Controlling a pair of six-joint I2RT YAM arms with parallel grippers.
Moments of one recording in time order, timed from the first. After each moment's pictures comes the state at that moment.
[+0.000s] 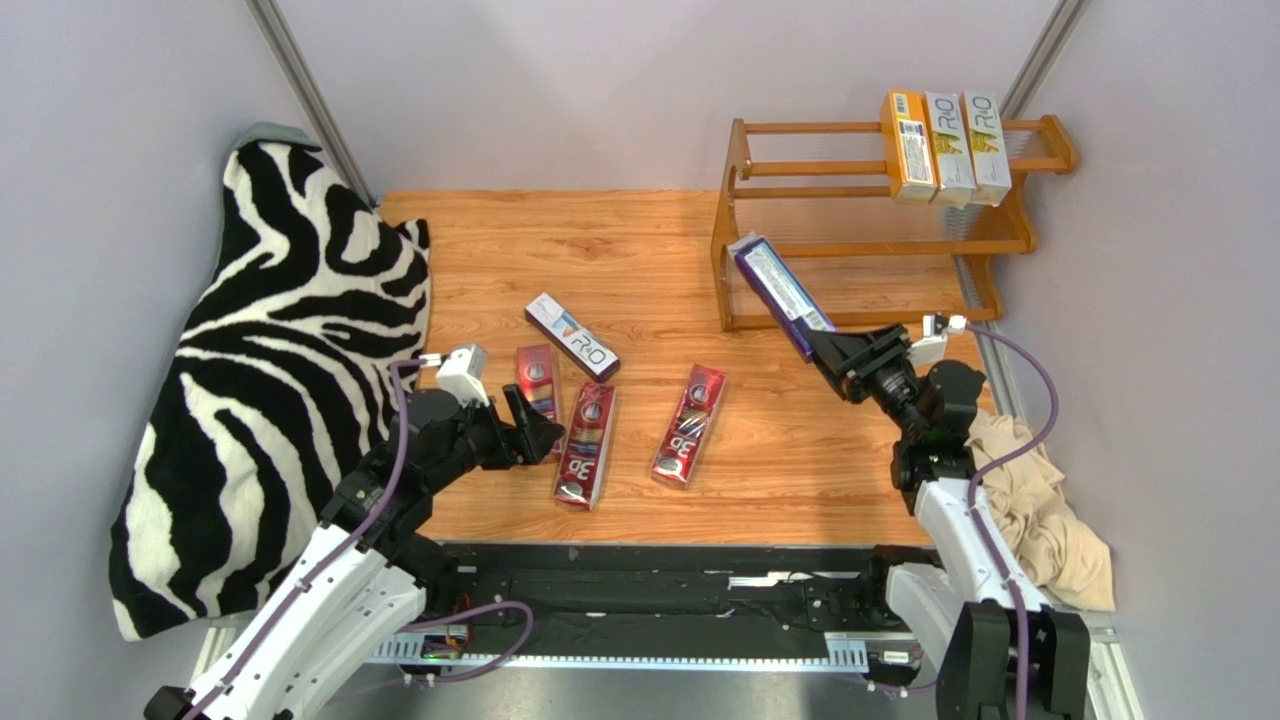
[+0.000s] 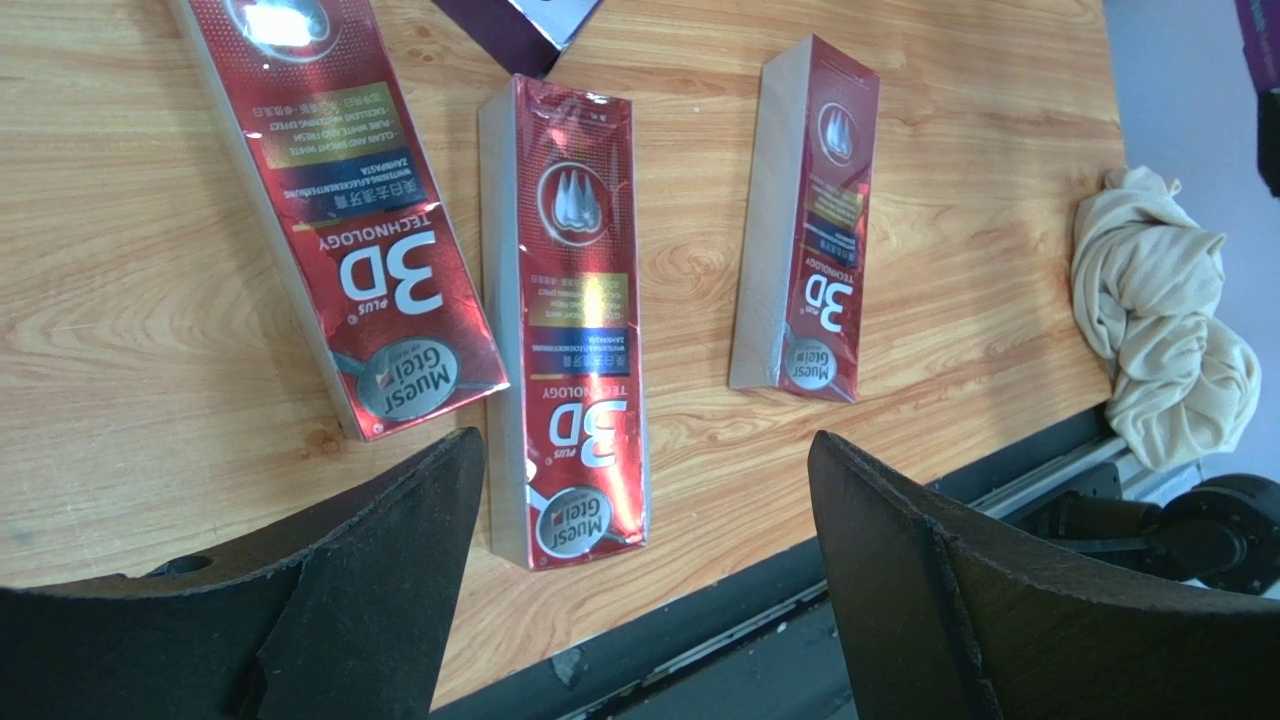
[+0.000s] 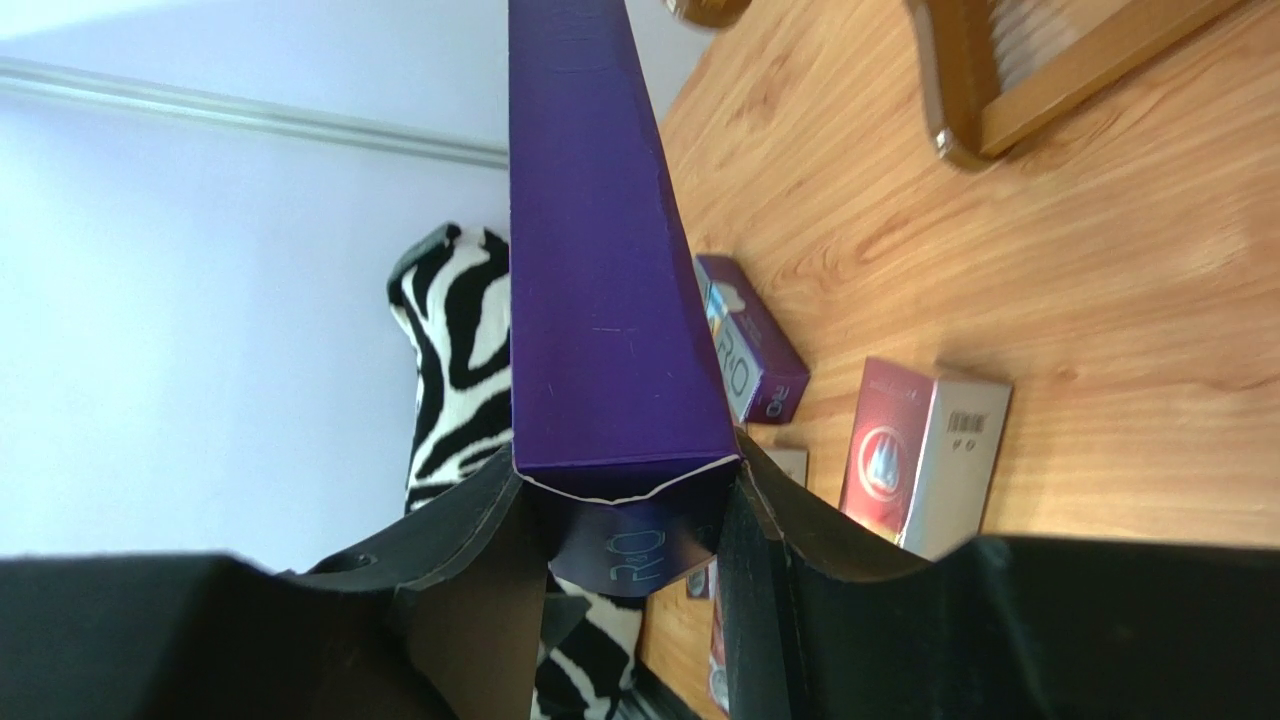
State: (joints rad) left arm -0.49 0.53 0.53 -0.50 0.10 -0.62; right arm -0.07 0.88 0.35 0.46 -0.59 1.26
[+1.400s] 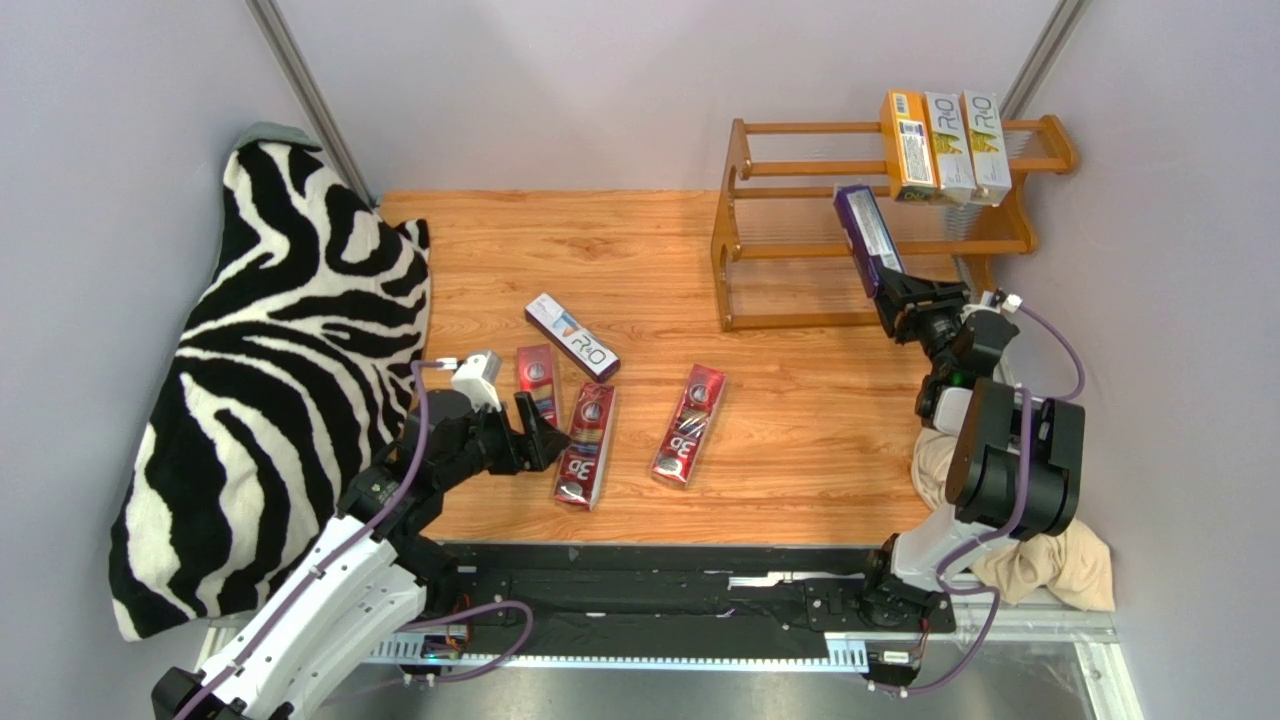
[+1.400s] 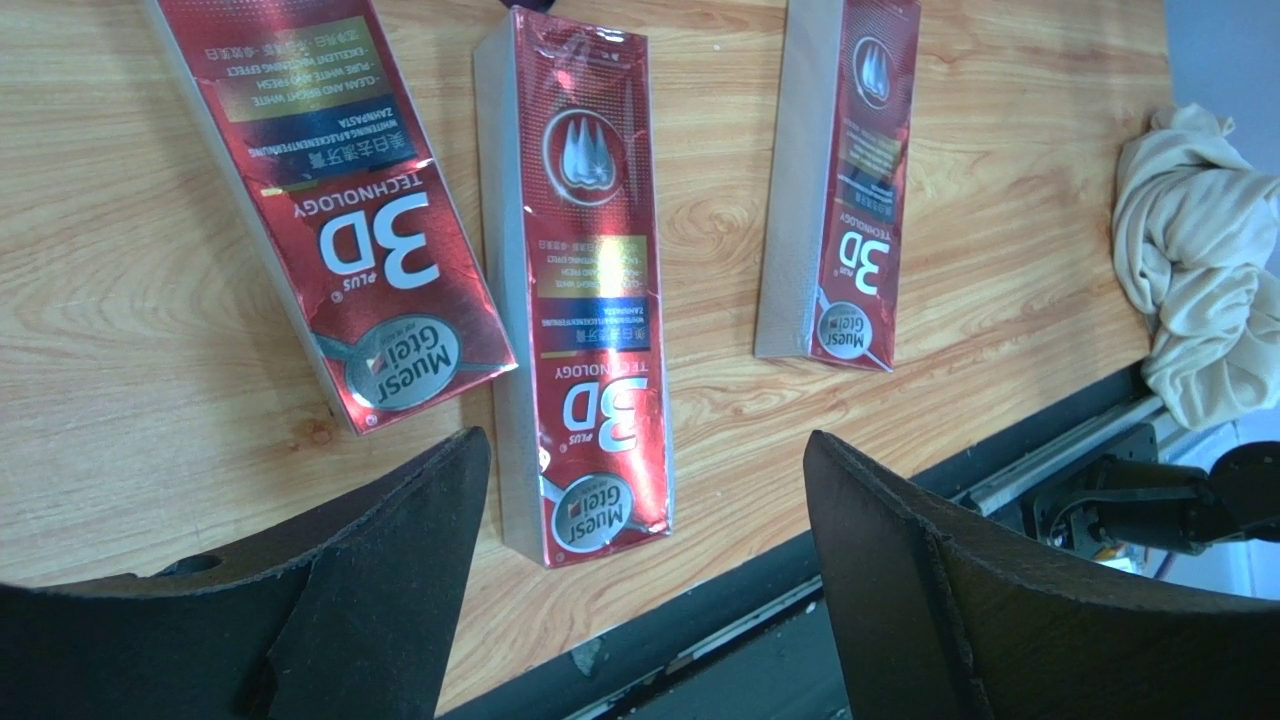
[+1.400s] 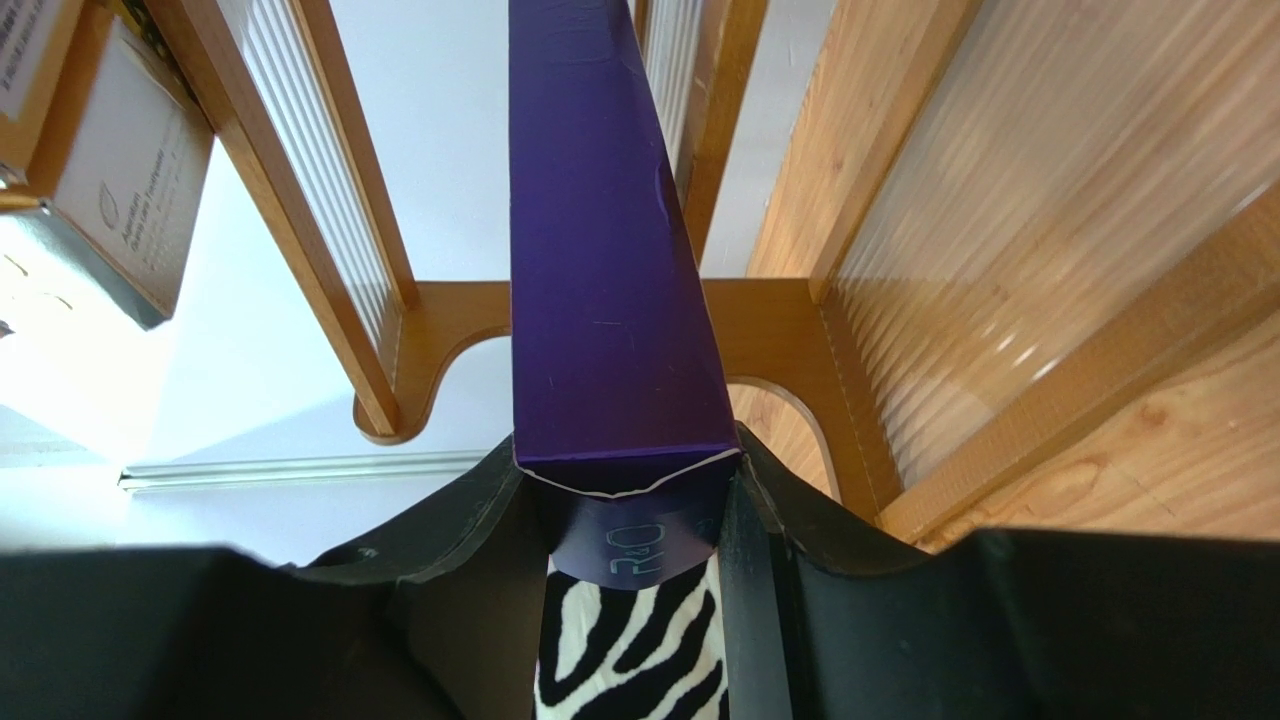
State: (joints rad) left arm -0.49 0.57 0.47 -0.44 0.14 -0.59; right arm -0.36 1.62 0.61 0.97 -0.54 1.50
